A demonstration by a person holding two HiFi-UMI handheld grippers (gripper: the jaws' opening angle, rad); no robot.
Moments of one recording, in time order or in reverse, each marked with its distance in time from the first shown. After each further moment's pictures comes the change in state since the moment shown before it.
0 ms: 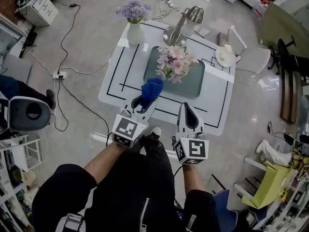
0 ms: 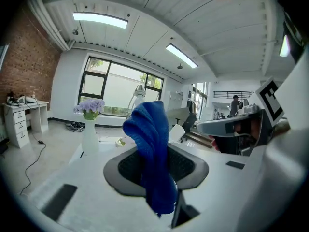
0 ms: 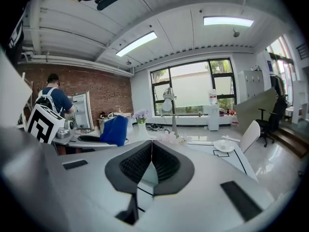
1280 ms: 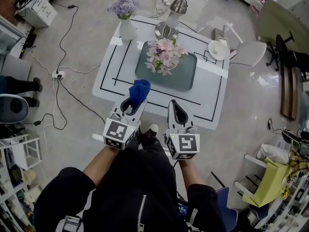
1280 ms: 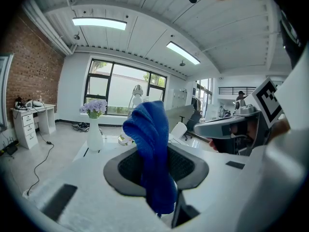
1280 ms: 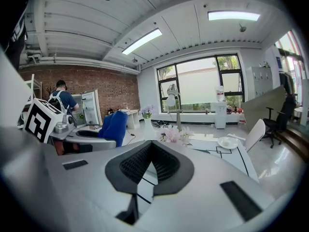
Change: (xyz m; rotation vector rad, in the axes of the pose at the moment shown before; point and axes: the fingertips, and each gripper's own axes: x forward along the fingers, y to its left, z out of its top) left arm -0.024 -0.037 -0.017 -0.008 0.008 0.060; right arm -0.028 -0.002 -0.017 -0.031 0.050 0.091
